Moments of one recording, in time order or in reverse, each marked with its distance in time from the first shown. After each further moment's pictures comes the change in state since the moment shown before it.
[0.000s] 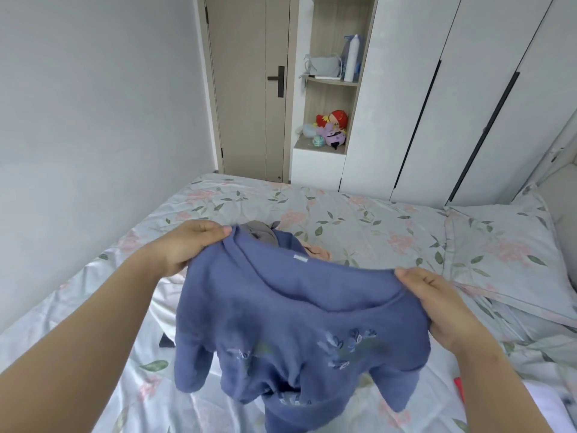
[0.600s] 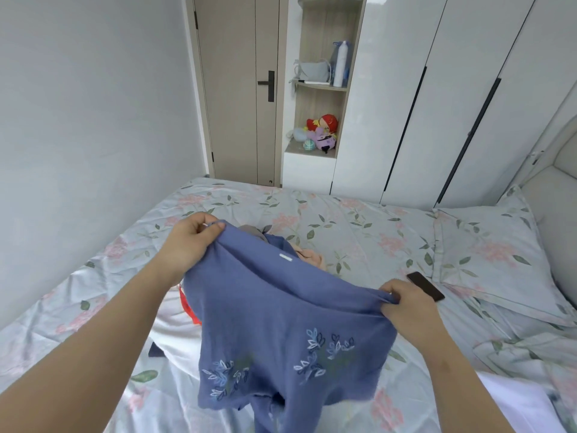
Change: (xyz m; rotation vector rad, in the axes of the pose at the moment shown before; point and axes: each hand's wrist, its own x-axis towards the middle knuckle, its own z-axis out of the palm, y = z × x) left_hand 0.012 -0.001 0.025 0.171 0.351 0.233; right_hand 0.004 0.014 0.010 -0.832 0.110 -0.080
